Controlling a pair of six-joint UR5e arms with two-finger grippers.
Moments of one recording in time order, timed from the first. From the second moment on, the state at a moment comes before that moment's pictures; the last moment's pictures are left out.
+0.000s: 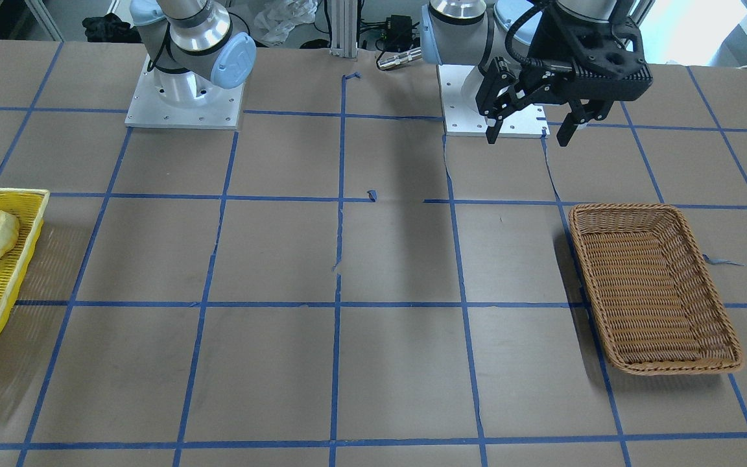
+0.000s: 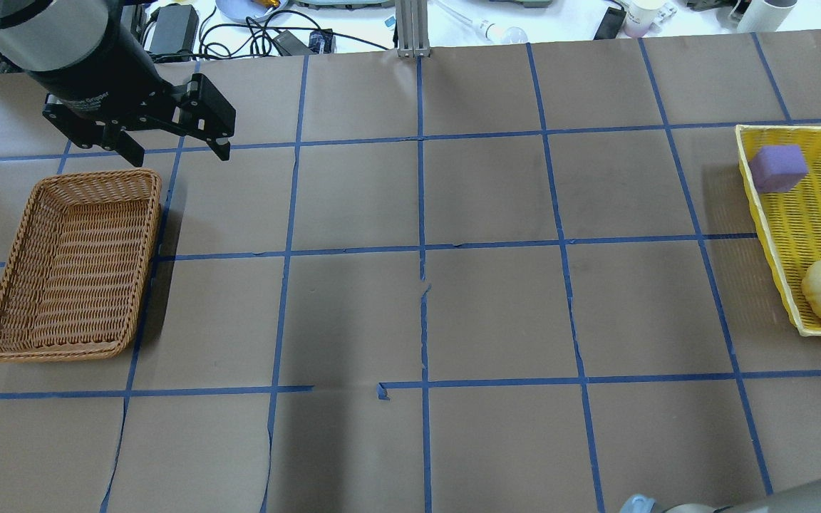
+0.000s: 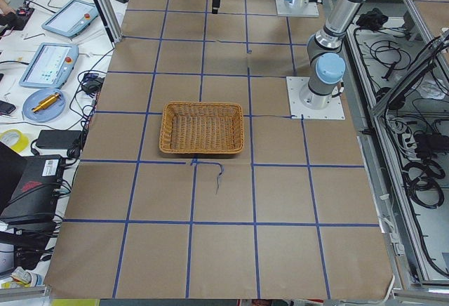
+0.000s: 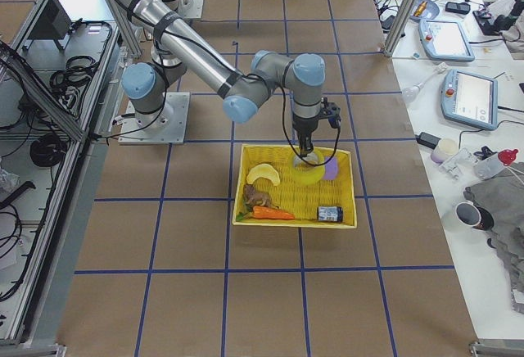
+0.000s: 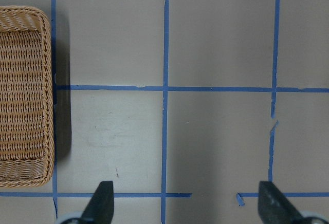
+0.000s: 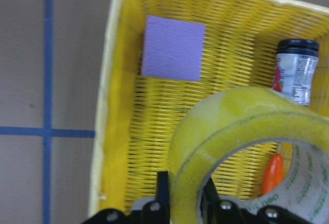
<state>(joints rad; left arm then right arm) -1.57 -1.49 -1.54 -1.58 1.55 -0.03 1.03 -1.35 1.73 -2.11 -1.66 -0.64</state>
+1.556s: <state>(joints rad) -1.40 -1.58 -1.84 -1.40 1.40 0.22 1.94 -0.86 1.29 -2.11 -1.49 0.55</state>
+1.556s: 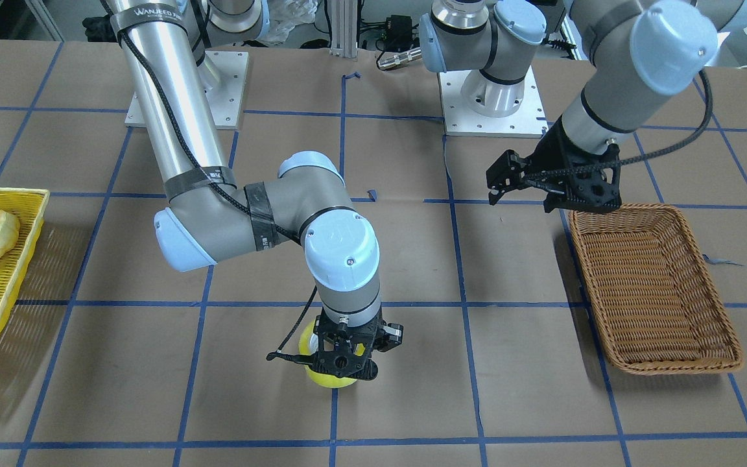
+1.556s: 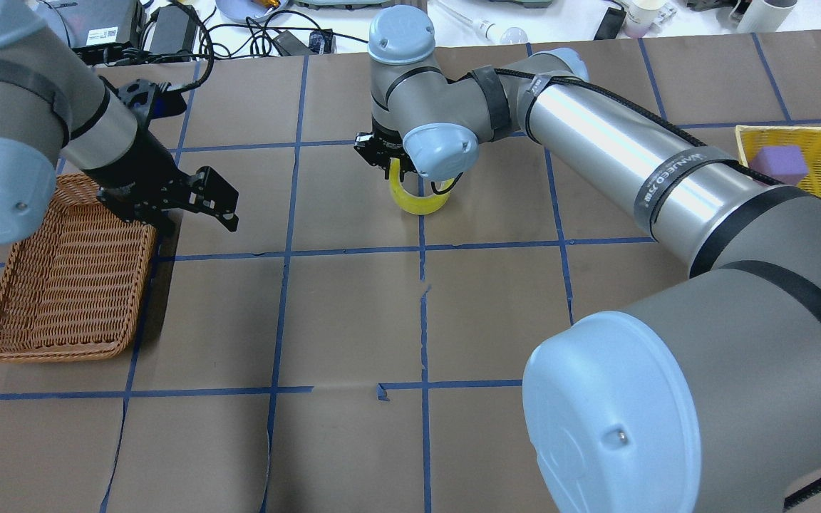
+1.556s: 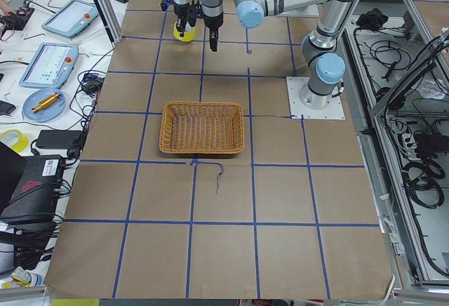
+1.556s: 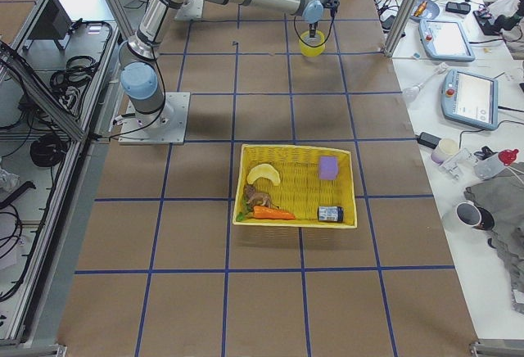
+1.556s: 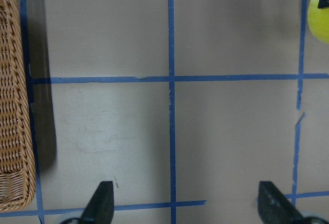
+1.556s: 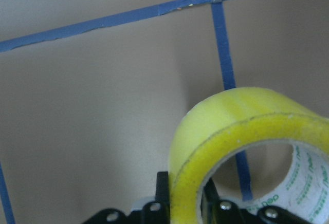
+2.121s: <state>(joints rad) -1.37 -1.72 -1.97 -1.26 1.14 0.10 1.93 -0.94 1.30 -2.08 -1.48 0.52</state>
